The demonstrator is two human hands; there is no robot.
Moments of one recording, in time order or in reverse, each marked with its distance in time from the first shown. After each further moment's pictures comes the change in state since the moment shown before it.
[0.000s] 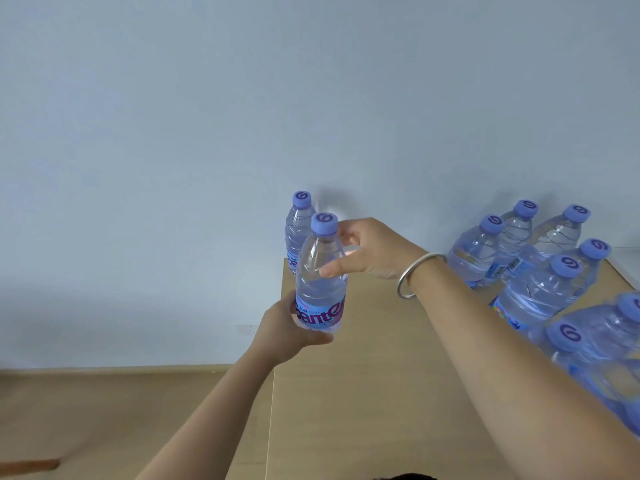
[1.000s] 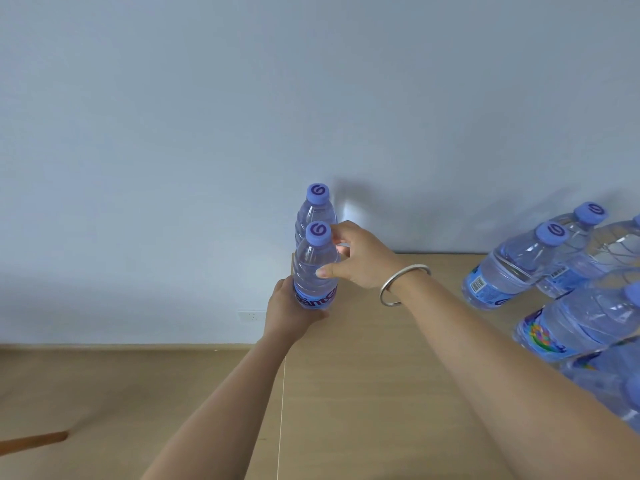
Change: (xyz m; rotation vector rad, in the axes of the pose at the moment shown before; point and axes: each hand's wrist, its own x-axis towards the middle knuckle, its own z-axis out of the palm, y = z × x) left_hand 0.090 -0.057 0.008 0.113 0.174 -0.123; right_hand 0.075 0.045 0.035 -0.095 0.013 0.057
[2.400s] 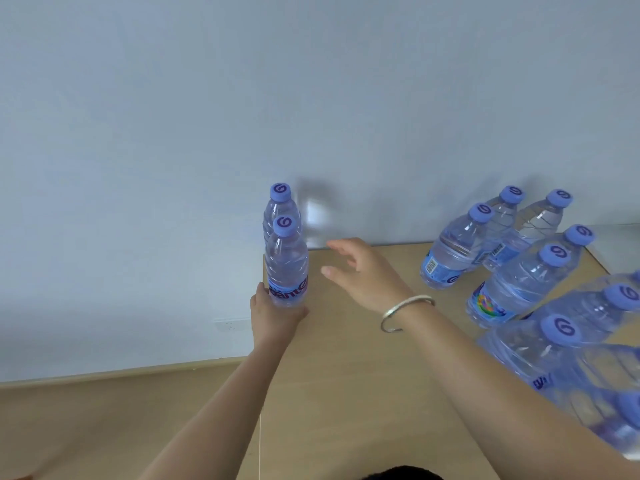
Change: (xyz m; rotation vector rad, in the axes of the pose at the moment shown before) left_hand -0.039 0.018 0.019 -0.166 0.120 -0.124; right_hand -0.082 0.006 -0.005 -0.018 0.276 0.098
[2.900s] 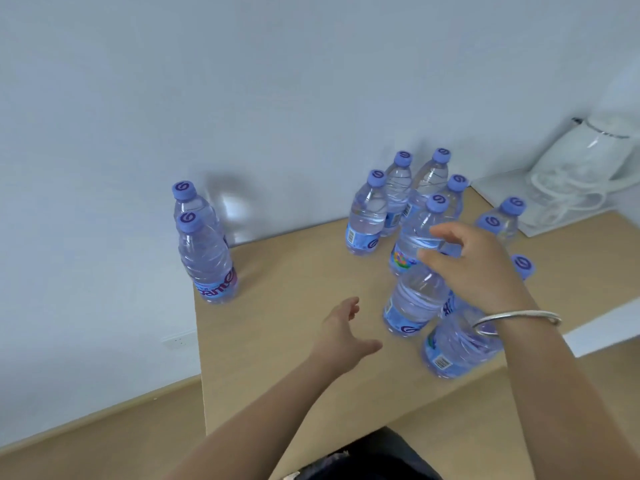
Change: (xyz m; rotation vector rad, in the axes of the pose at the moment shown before) left_hand -0.132 0.030 0.117 0.204 -0.723 0.313; right_hand -0.150 0.045 -0.141 -0.176 0.550 0.346
